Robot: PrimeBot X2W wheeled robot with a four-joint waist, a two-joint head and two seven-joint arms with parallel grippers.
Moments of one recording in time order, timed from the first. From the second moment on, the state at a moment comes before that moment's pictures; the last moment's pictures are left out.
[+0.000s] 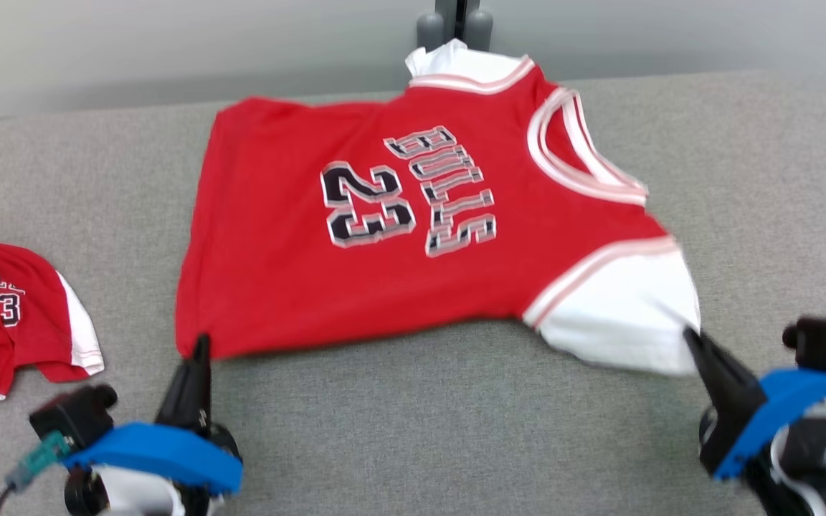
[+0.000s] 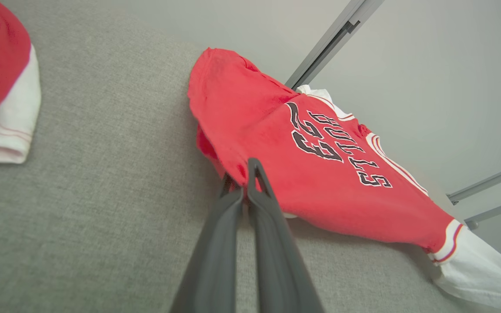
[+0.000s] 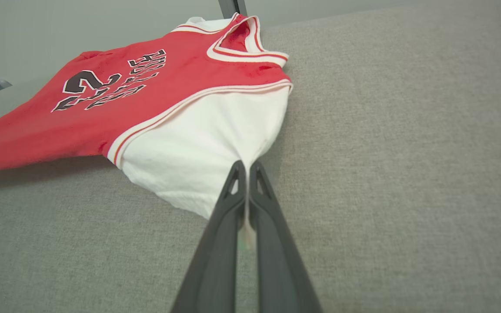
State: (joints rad) left arm -0.09 0.23 -0.20 0.14 -0.79 0.00 -0.04; right arm -0.13 -0.13 -0.09 0.03 0.38 0.13 0.41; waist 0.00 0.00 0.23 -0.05
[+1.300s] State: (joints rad) left arm -0.13 0.22 -0.23 -0.05 -0.86 0.20 0.25; right arm -0.25 -0.05 -0.14 -0.19 0.34 0.13 0.69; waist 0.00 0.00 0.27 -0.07
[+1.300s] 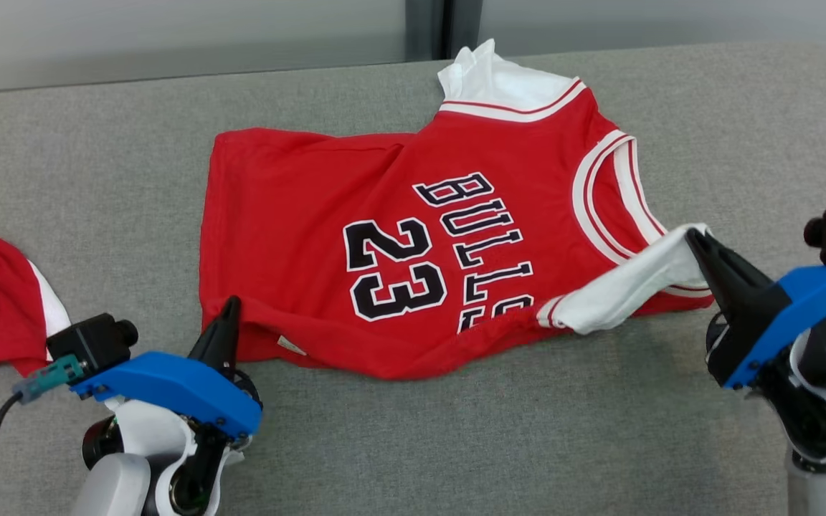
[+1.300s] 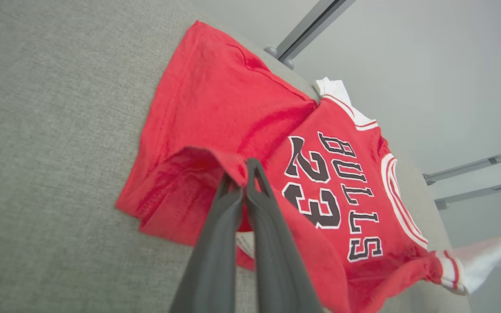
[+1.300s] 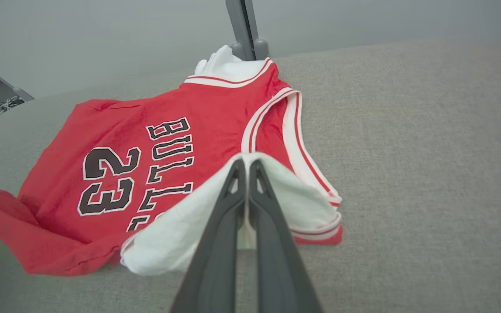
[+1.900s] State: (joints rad) left arm -0.31 0.20 -0.24 0.18 -0.82 0.18 0.20; right arm -0.54 -0.08 -0.13 0.13 0.30 0.13 0.58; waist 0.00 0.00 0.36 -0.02
